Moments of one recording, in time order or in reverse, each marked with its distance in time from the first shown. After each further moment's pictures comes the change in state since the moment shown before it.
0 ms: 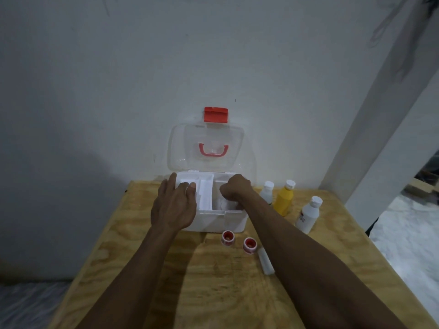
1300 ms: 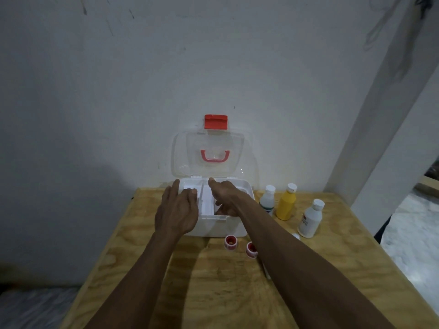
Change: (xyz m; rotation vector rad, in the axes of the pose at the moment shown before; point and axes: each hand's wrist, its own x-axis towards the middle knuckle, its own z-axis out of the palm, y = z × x) left_hand 0.000 0.003 0.000 0.039 -0.006 -0.009; right_hand -0.011 -0.024 0.012 0.623 -0.286 0.138
